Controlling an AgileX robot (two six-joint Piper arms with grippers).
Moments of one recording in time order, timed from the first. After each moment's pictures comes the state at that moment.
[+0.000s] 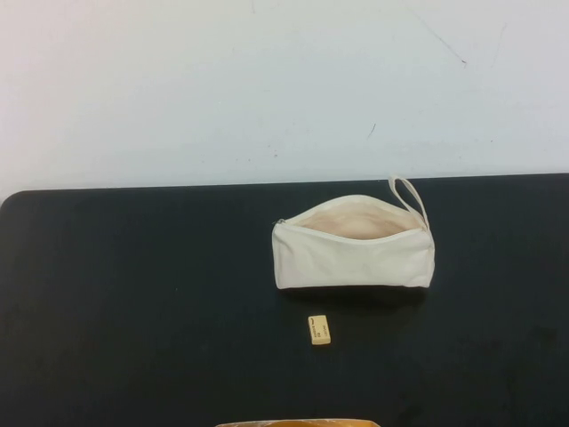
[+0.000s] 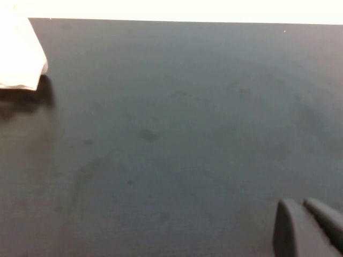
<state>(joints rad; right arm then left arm) -0.07 -0.01 0.03 0.00 0.41 -0.05 -0.08 -0.01 0.02 0.00 0.37 -0.13</state>
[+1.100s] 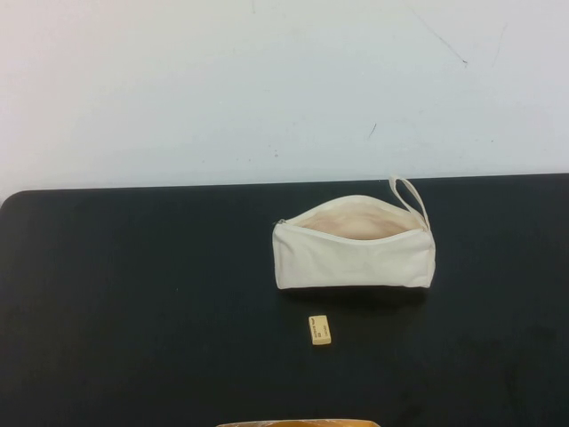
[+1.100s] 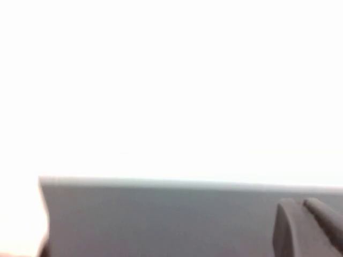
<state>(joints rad) -0.07 -0.01 0.03 -0.02 0.03 -0.05 -0.08 -0.01 0.02 0.00 0.37 -0.13</state>
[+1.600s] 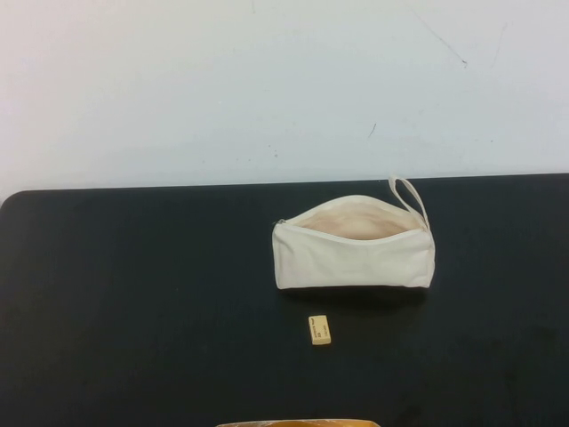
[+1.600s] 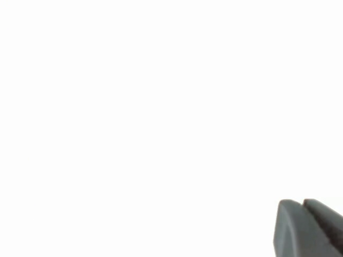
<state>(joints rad) -0.07 -0.01 0.03 -0.03 -0.61 0.31 -0.08 -0.01 0.02 0.00 0.37 -0.13</state>
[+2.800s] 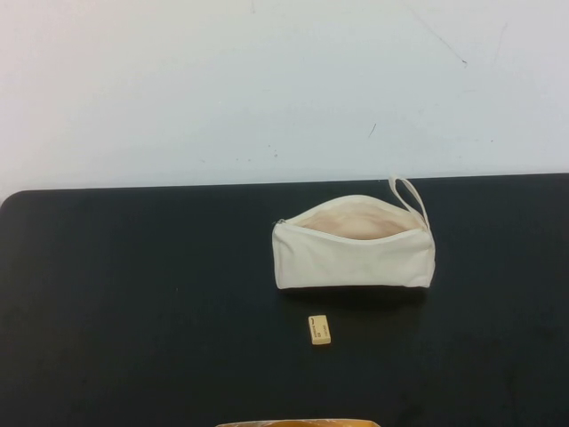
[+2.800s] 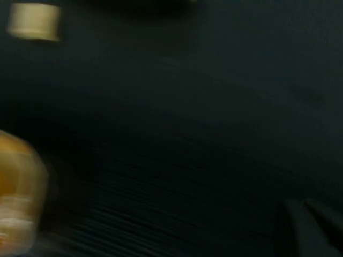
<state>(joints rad) 0.04 0.91 -0.57 0.37 0.68 -0.45 -0.08 -0.01 0.02 0.00 0.37 -0.13</state>
